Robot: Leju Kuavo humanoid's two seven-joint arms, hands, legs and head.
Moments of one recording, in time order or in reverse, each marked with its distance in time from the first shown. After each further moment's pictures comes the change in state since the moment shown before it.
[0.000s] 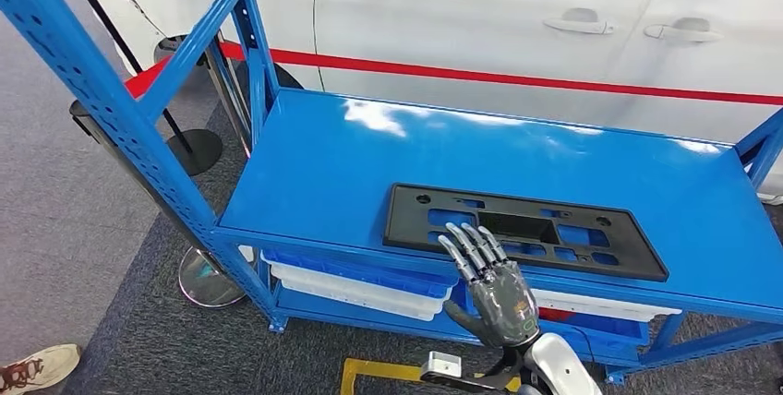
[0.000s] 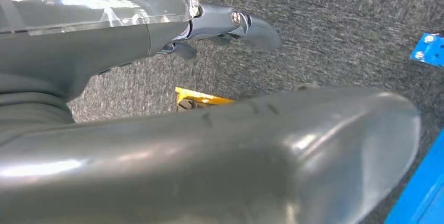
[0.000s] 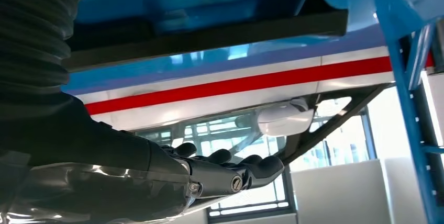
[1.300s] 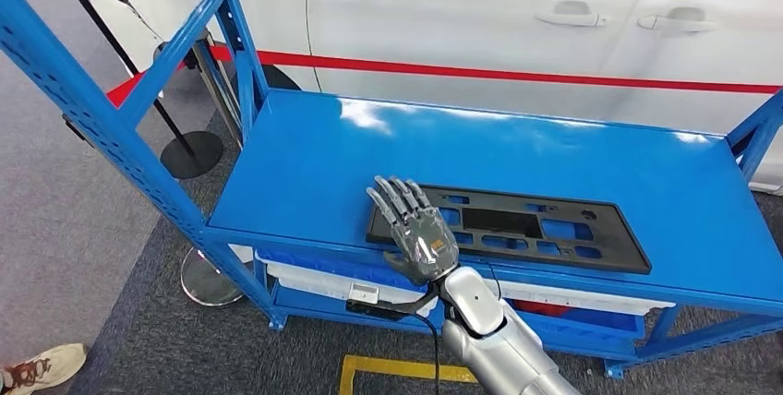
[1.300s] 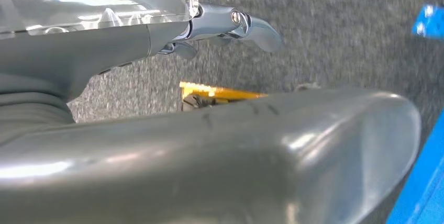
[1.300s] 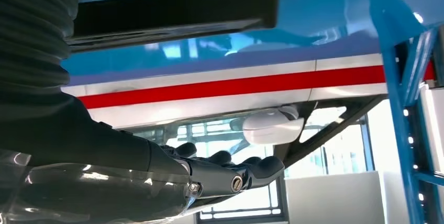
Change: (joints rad) left arm 0.000 0.003 -0.042 0.000 -0.016 -0.015 -0.011; right arm -0.450 0.189 0.284 0.555 0.112 -0.102 0.234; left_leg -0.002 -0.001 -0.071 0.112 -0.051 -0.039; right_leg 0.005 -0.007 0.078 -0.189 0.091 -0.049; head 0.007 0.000
